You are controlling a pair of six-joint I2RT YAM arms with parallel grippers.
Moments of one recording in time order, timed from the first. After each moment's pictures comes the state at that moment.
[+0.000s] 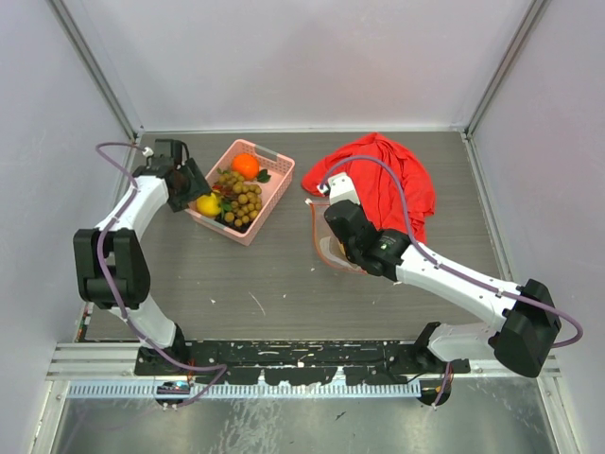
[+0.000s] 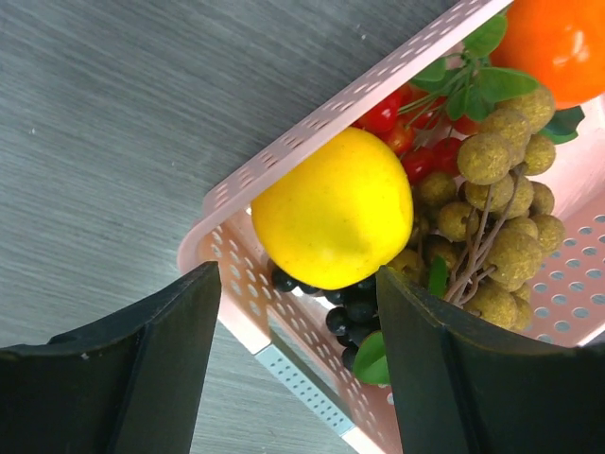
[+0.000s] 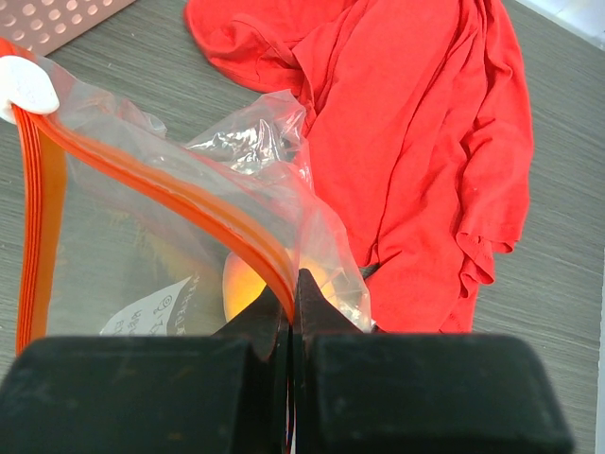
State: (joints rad) left arm -0.03 1.68 1.30 -0.58 -0.06 -0.56; right arm 0.87 1.25 0.96 -0.34 0.69 0.10
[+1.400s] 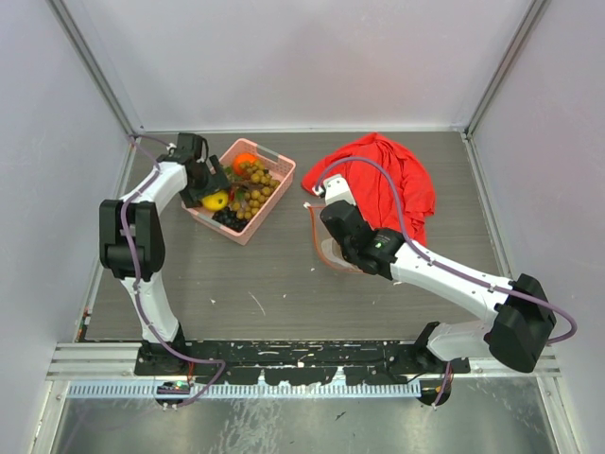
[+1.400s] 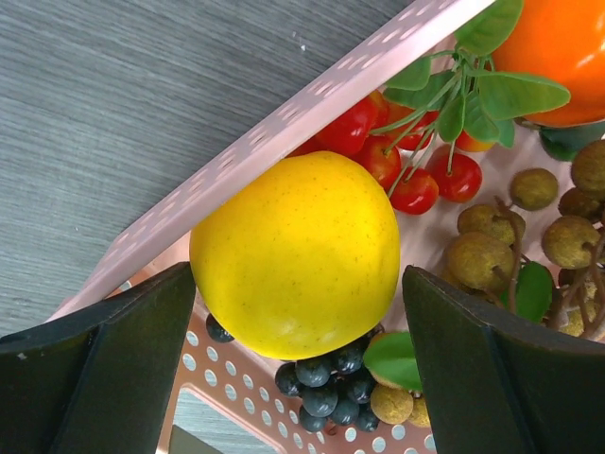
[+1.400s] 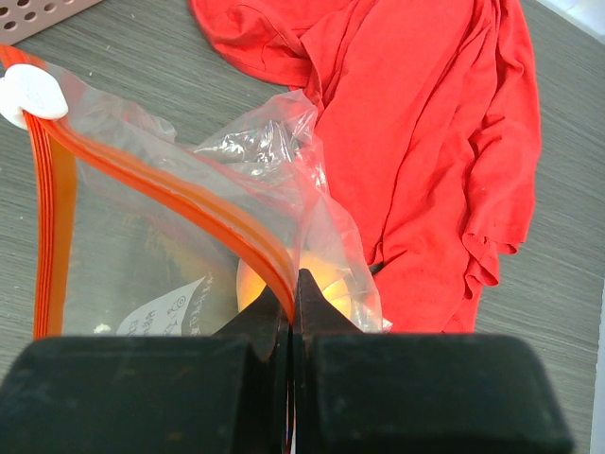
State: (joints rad) left arm -0.08 1.94 1.49 -0.60 -0.02 -0.54; right arm 0.87 1.28 0.96 -0.33 0.68 0.09
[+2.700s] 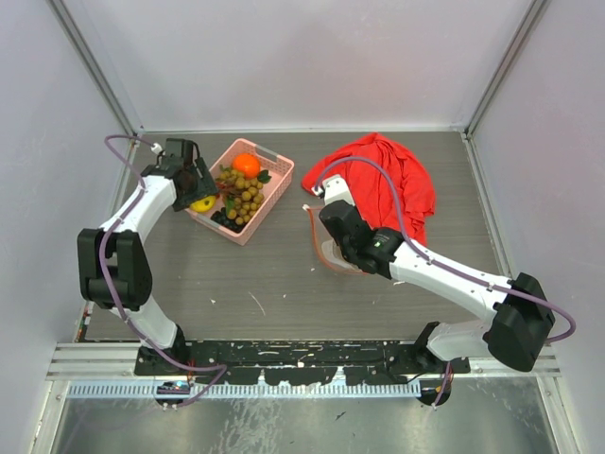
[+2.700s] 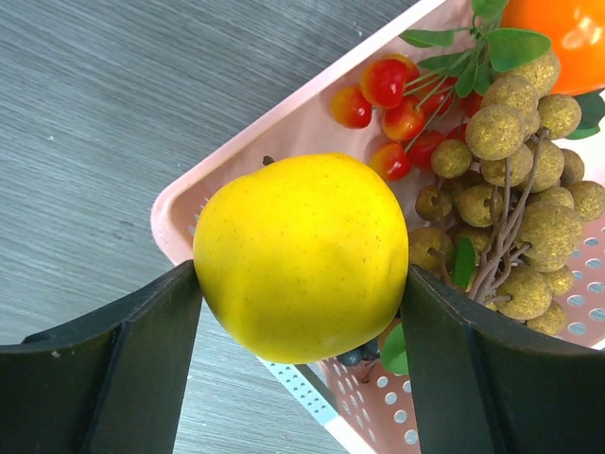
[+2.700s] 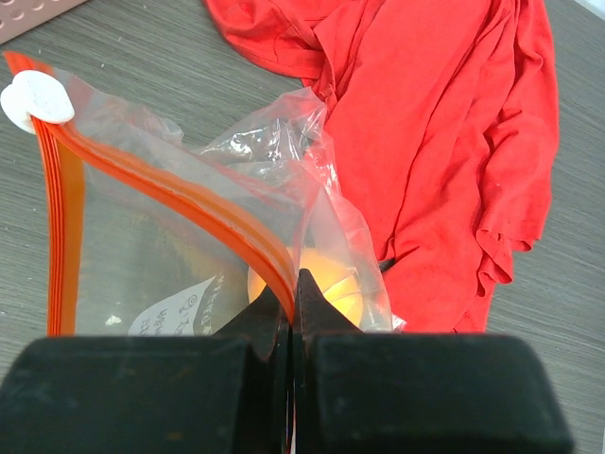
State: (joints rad) left arm -0.09 1.69 1.32 -0.59 -0.14 -0.53; right arm 0.87 1.29 0.97 -0.35 0.65 0.11
